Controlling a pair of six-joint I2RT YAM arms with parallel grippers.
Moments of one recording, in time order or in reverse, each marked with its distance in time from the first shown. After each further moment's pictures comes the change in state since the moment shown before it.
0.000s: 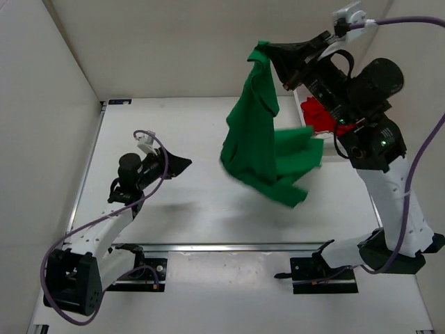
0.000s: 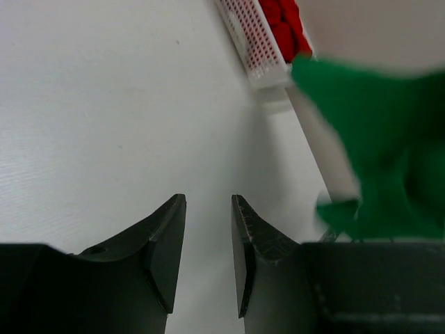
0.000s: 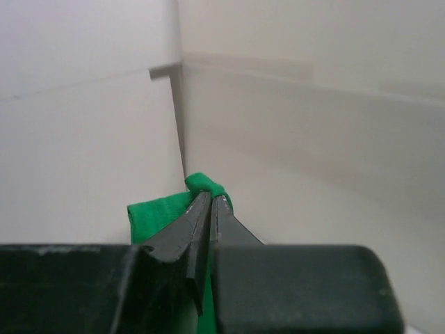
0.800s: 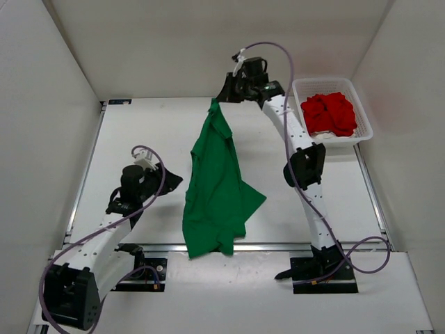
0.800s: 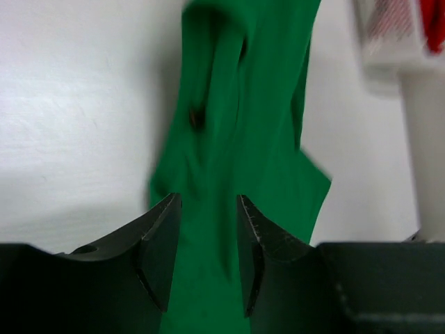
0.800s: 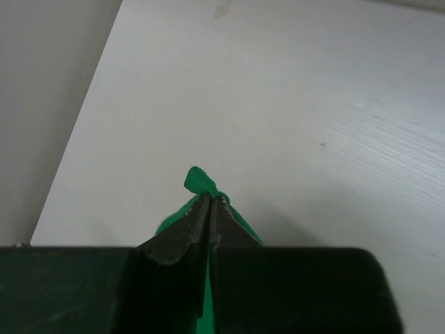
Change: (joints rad) left arm 0.061 -0.151 -0.098 -0.283 -0.192 0.081; right arm -0.227 1.132 0.570 -0.316 -0.385 0.338
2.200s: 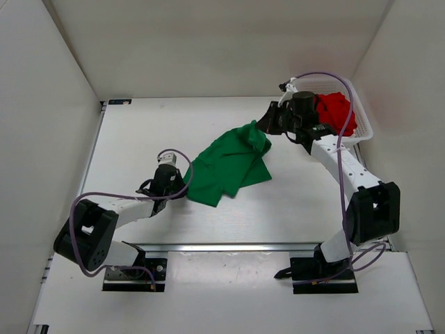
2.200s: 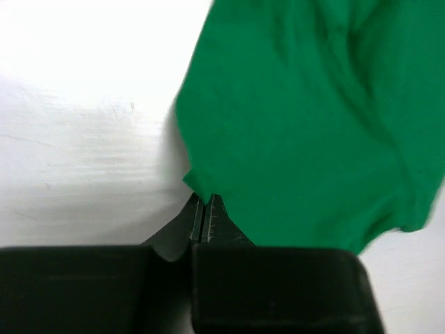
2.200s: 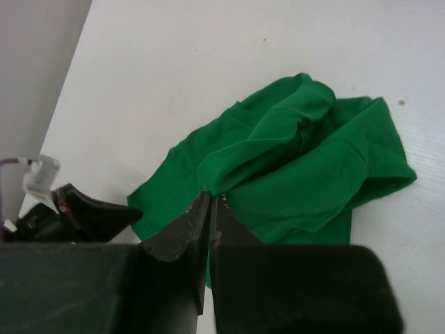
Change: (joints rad) left arm -0.286 0.492 0.045 0.150 -0.414 0.022; right arm -0.141 -0.949 -1.324 0.441 0.042 -0.023
